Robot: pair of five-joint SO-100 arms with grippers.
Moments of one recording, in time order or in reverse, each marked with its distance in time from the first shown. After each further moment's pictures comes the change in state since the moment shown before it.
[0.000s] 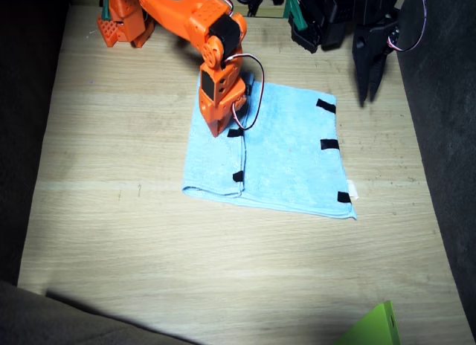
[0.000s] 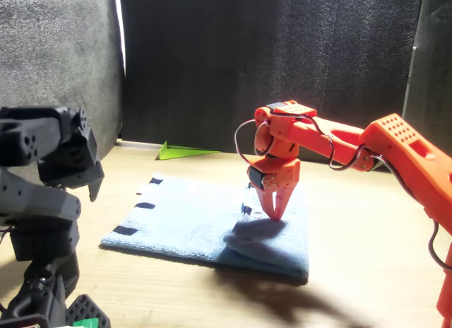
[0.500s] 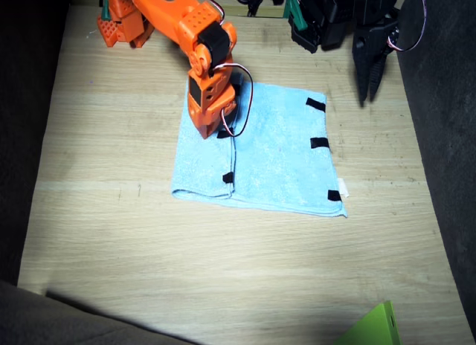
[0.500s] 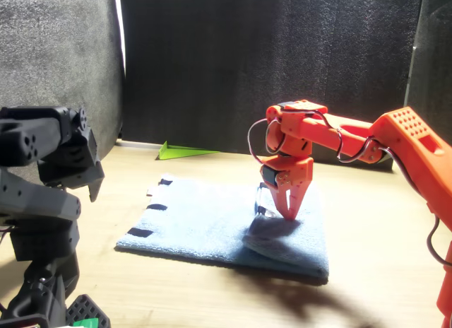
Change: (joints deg) arm 0 -0.1 0.0 0.0 0.0 0.0; arm 1 -3.6 1.3 5.1 0.0 -3.1
